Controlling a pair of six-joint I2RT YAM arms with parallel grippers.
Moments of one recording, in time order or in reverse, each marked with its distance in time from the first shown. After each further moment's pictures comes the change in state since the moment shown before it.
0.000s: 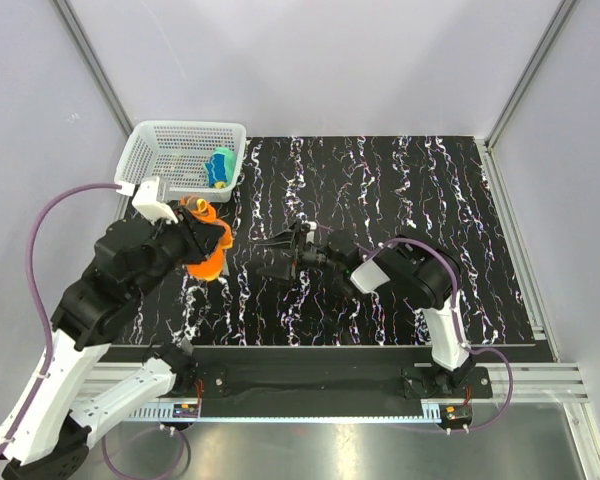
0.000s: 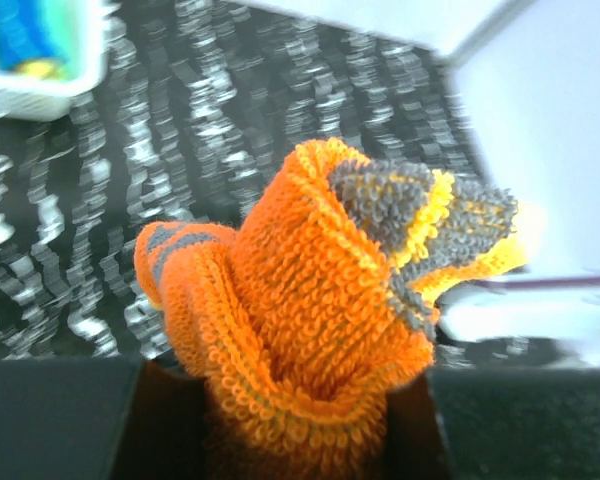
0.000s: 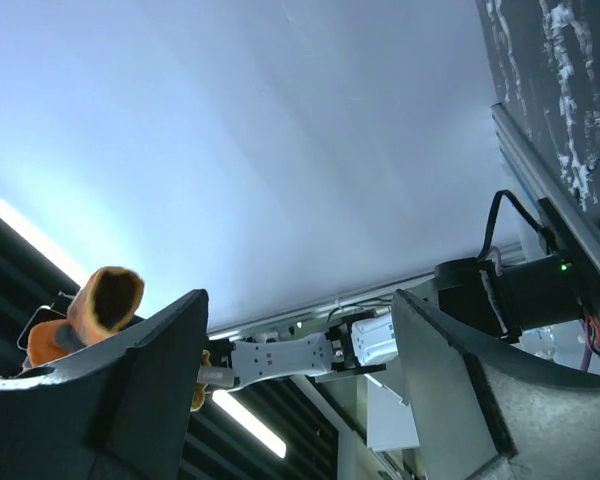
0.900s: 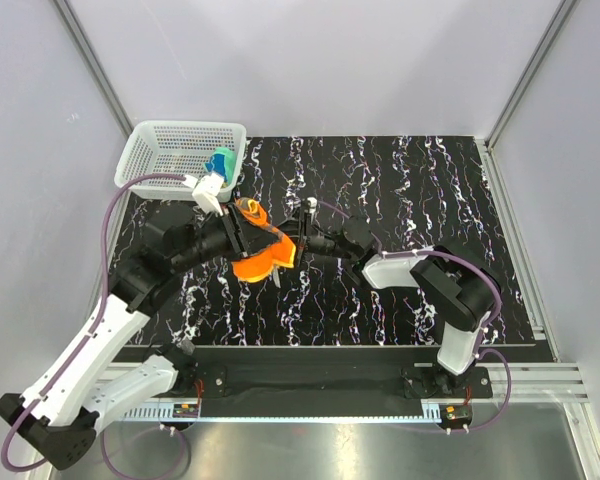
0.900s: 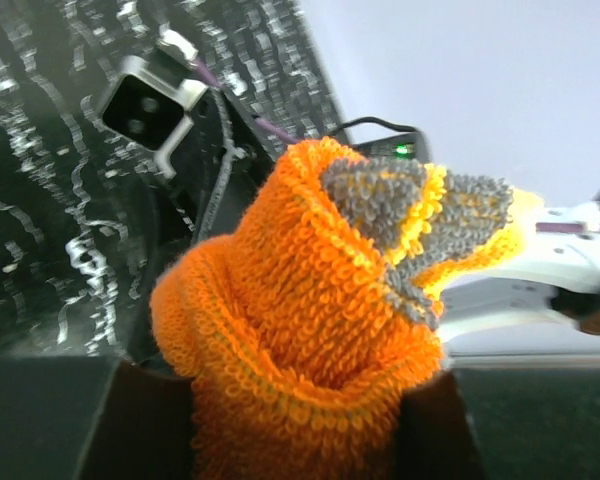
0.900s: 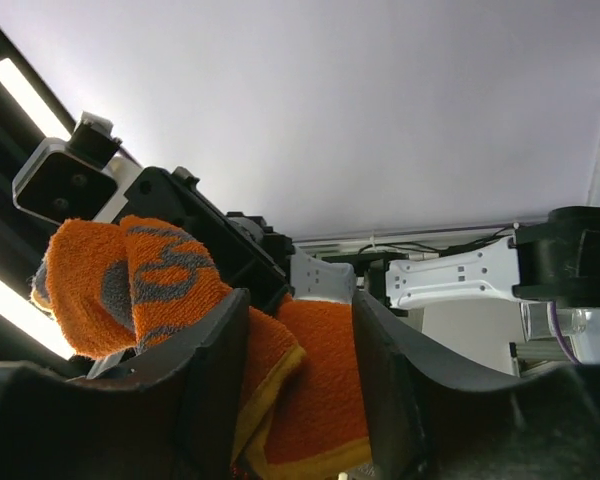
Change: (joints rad) left arm 0.034 0.131 -0.182 0.348 0.477 -0.216; right arm -0.002 -0.268 0.020 -0.018 -0.080 0.000
